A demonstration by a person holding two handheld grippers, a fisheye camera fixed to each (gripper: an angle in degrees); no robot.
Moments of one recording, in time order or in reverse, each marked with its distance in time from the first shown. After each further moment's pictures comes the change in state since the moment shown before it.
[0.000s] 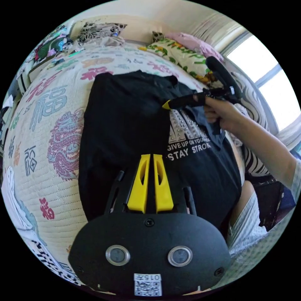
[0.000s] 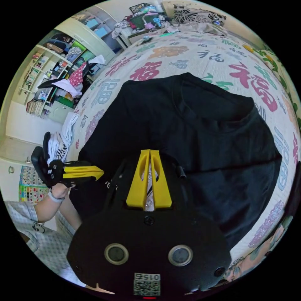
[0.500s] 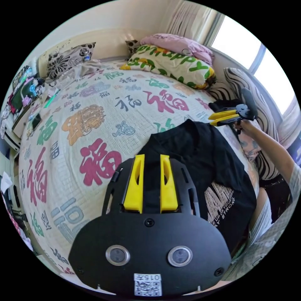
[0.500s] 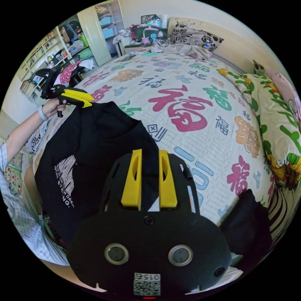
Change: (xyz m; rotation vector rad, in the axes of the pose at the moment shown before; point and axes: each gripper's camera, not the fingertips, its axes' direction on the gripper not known) left arm 0.005 -0.285 0.044 0.018 -0.072 0.245; right arm 0.109 0.009 -0.145 0.133 0.236 -0.181
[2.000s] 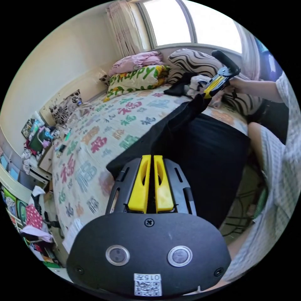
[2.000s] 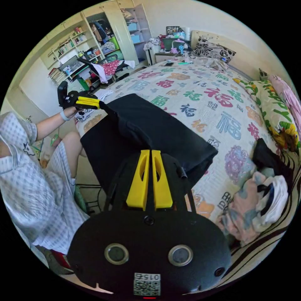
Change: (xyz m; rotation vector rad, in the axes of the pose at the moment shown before) left arm 0.332 0.294 -0.229 0.149 -0.208 0.340; right arm -0.315 0.242 -0.265 0.061 -0.122 -0.053
